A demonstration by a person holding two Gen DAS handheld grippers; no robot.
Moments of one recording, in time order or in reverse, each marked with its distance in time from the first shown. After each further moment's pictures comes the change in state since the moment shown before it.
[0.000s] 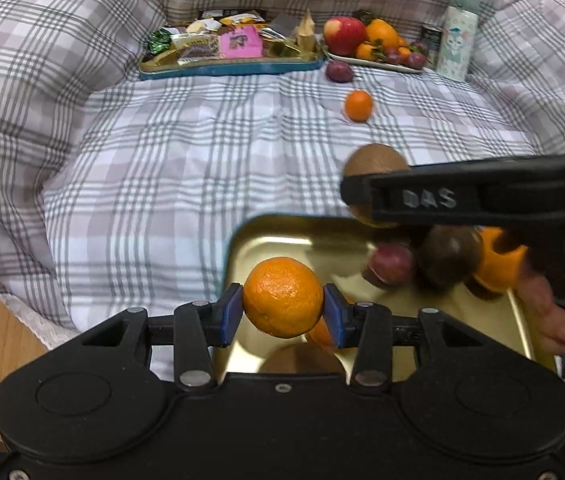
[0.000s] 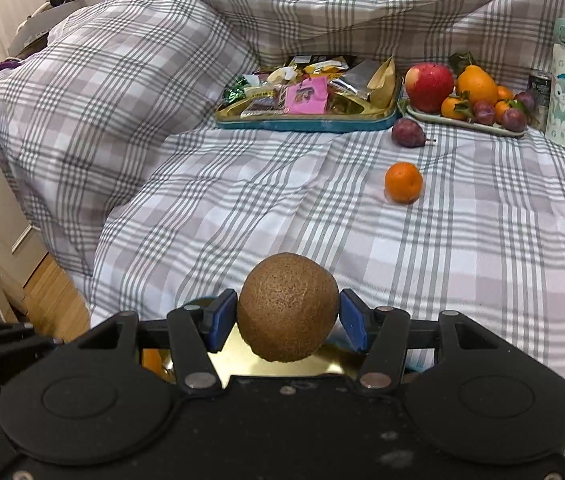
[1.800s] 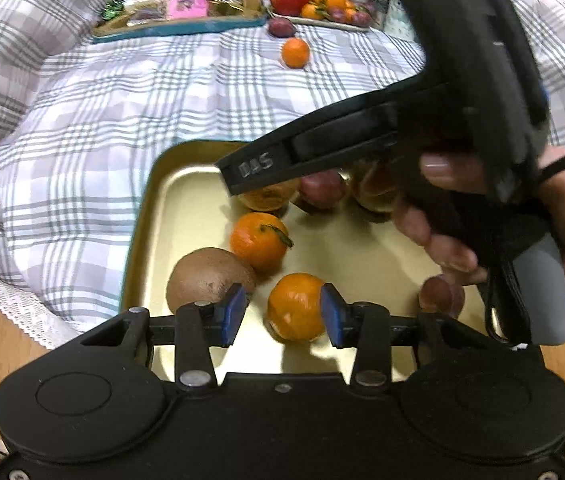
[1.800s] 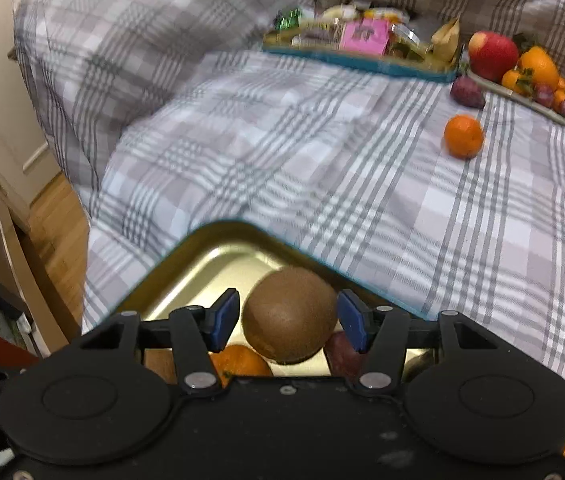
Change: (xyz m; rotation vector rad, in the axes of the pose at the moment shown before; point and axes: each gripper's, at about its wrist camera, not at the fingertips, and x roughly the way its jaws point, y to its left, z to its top) left arm -0.003 -0.031 -0.051 0.023 0.048 -0.103; right arm 0.031 0.017 -0.022 -0.177 0.139 0.046
